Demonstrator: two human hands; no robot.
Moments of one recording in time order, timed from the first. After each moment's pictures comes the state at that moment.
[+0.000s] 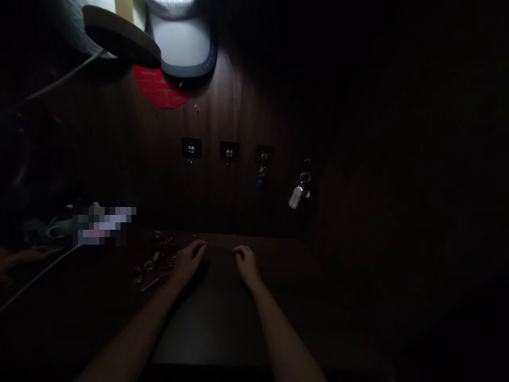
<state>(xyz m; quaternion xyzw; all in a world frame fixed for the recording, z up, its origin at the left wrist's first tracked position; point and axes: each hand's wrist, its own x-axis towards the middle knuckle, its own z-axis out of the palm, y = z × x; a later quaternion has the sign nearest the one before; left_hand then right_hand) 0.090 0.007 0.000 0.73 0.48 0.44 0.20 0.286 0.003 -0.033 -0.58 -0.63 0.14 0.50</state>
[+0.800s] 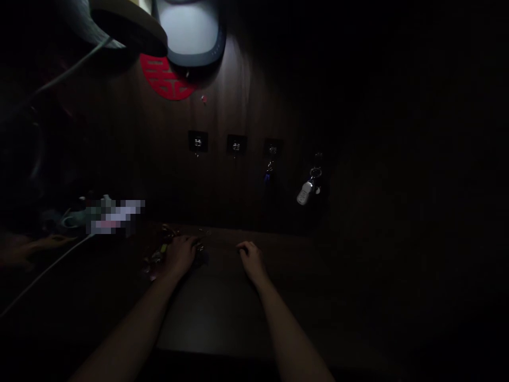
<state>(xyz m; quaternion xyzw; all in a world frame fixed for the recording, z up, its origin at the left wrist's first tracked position) 0.064 0.014 -0.002 0.73 0.65 0.20 -0.02 0.284 0.000 -0.030 -0.58 -0.65 0.14 0.47</state>
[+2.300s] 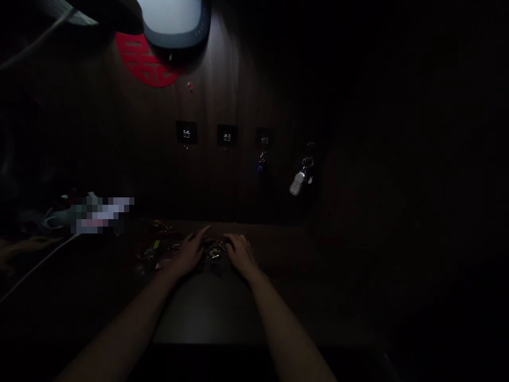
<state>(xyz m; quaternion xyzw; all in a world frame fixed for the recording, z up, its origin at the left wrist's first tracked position) 0.084 0.017 -0.017 0.84 0.46 0.26 0.13 0.270 -0.010 -0.023 -0.56 -0.73 0.09 0.38</state>
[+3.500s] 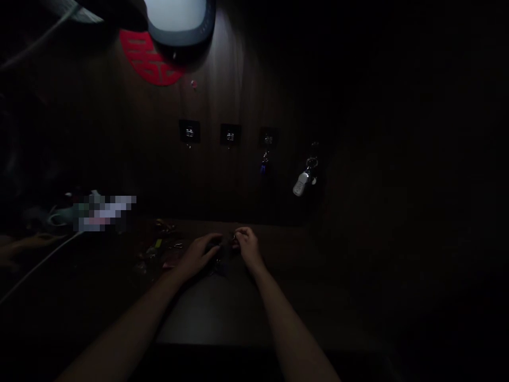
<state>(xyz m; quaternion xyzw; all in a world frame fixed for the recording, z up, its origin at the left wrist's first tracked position) 0.099 0.009 -0.017 0.83 0.34 0.40 0.19 0.268 -0.003 -0.010 -0.50 -0.45 0.39 0.63</state>
